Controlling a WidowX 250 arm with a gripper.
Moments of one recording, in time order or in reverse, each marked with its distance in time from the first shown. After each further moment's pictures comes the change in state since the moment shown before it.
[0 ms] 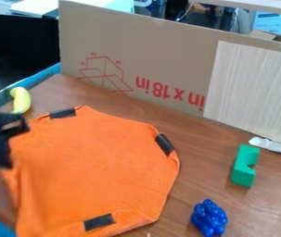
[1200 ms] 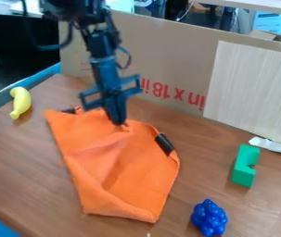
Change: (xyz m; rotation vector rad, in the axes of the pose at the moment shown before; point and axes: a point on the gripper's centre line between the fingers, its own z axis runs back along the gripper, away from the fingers) arm 0.010 -0.183 -0.018 0.006 0.203 0.113
